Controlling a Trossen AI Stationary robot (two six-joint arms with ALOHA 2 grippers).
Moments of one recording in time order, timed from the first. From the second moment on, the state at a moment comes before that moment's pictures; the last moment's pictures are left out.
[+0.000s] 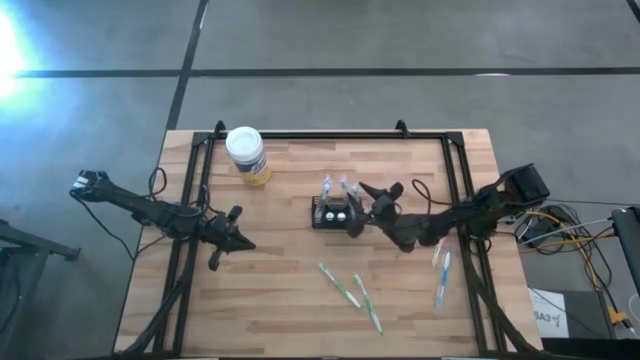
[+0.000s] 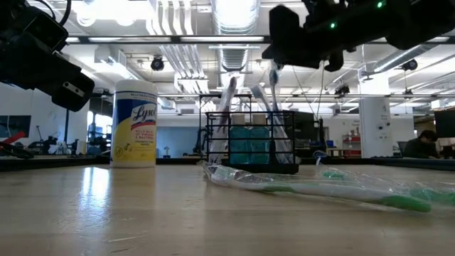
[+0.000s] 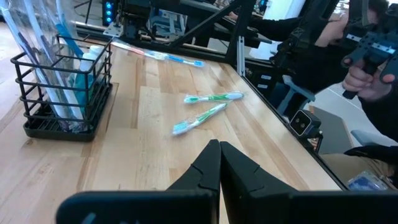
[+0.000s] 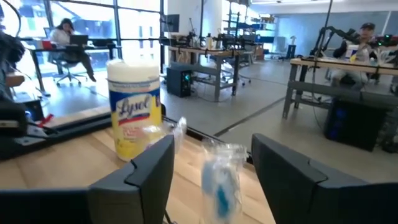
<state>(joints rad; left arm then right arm) -0.35 0.36 0.01 0.15 -0.08 -0.29 0.26 1.59 0.61 0.99 1.10 -0.01</state>
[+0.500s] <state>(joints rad) -0.35 0.36 0.01 0.14 -0.08 -0.29 0.41 1.41 0.77 0.48 1.11 0.07</state>
